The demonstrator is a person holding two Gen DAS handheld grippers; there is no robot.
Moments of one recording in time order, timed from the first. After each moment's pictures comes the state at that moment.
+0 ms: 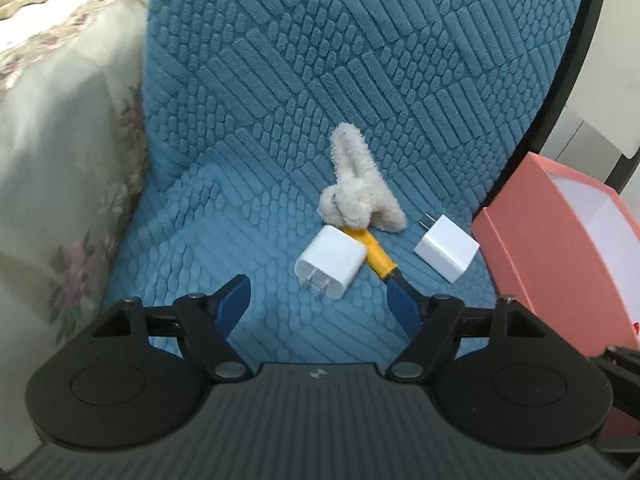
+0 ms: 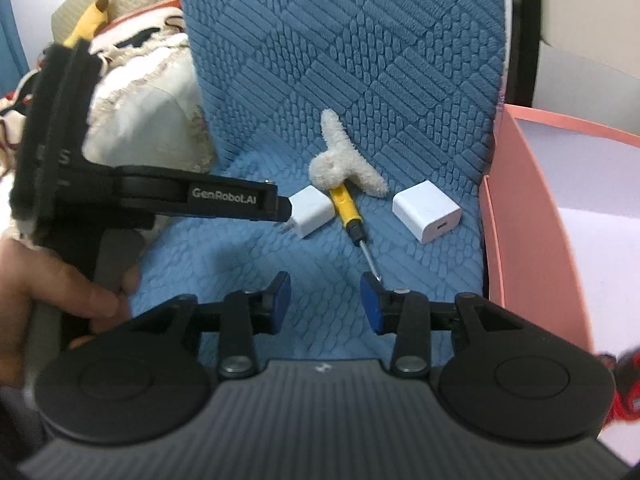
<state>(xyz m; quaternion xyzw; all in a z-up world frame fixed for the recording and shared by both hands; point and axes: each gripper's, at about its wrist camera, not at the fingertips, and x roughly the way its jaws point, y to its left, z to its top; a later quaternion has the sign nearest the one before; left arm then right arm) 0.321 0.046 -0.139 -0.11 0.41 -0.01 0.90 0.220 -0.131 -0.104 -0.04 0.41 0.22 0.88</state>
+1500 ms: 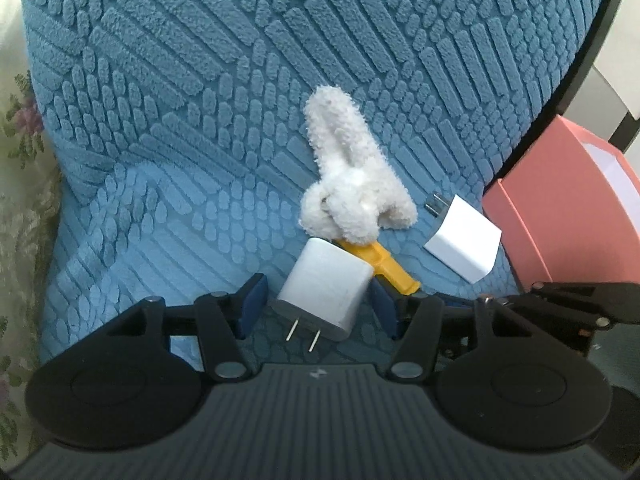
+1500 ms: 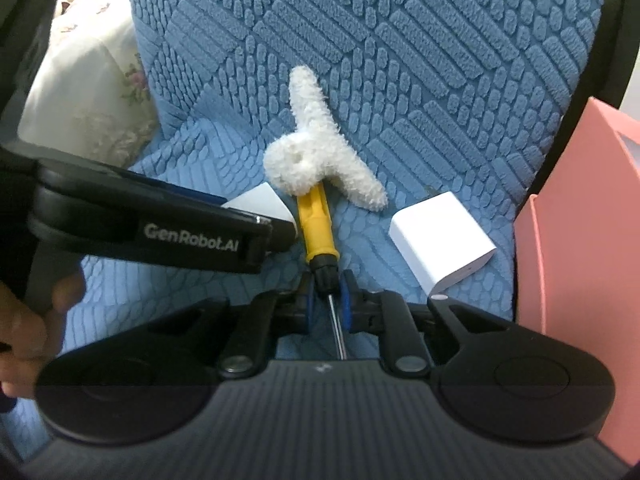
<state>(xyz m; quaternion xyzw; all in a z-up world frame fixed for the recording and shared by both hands) 0.400 0.037 -0.189 -0.08 0.48 -0.09 0.87 0.311 -0.100 -0.168 -0.09 0.45 0.23 0.86</state>
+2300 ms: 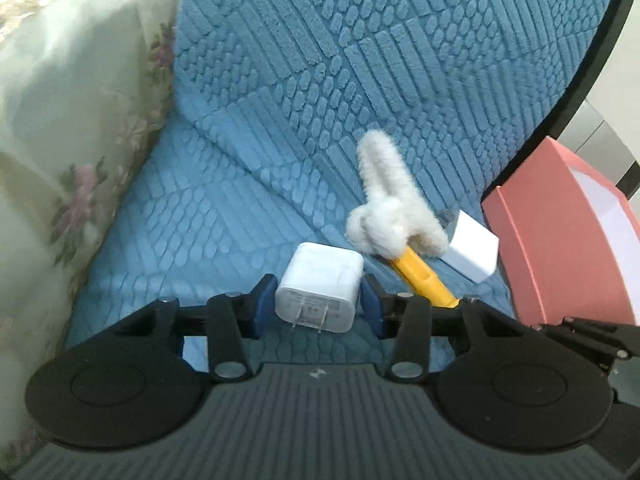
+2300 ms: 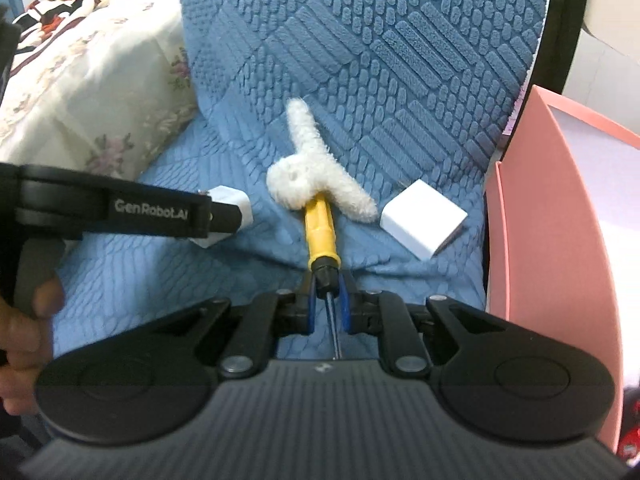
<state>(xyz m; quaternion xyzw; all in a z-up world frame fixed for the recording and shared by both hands) 0.304 0.039 -0.153 -0.16 0.46 0.01 0.87 0.241 -0.121 -0.138 -0.10 0.44 0.23 0.86</state>
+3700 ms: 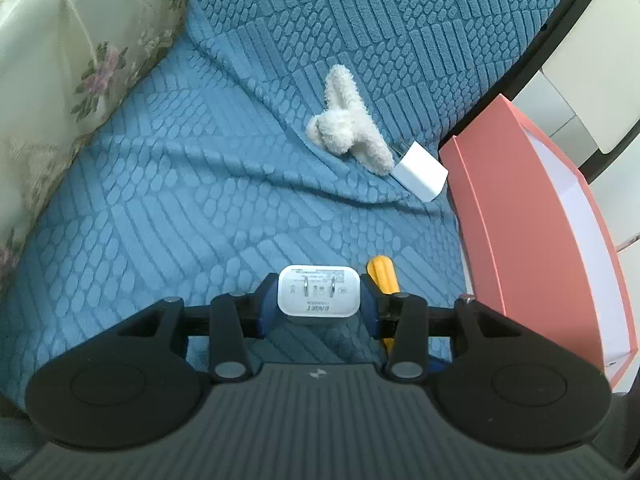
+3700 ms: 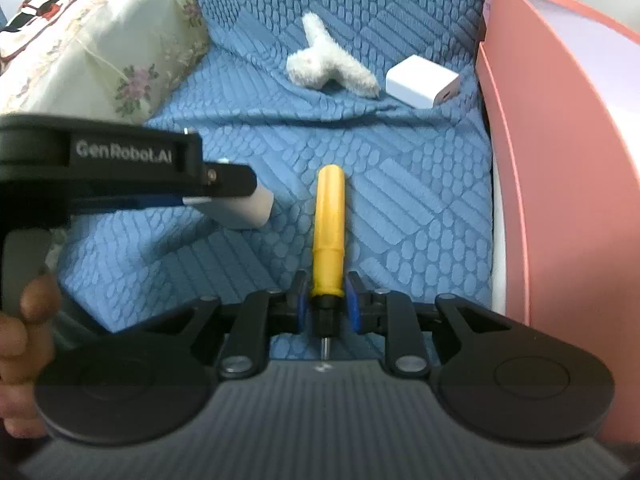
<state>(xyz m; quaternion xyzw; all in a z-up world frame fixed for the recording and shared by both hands) 0.233 0.022 -0.156 -0.22 0.48 -0.01 0.85 0.176 -0.142 -0.151 -0.05 0.51 0.21 0.83</state>
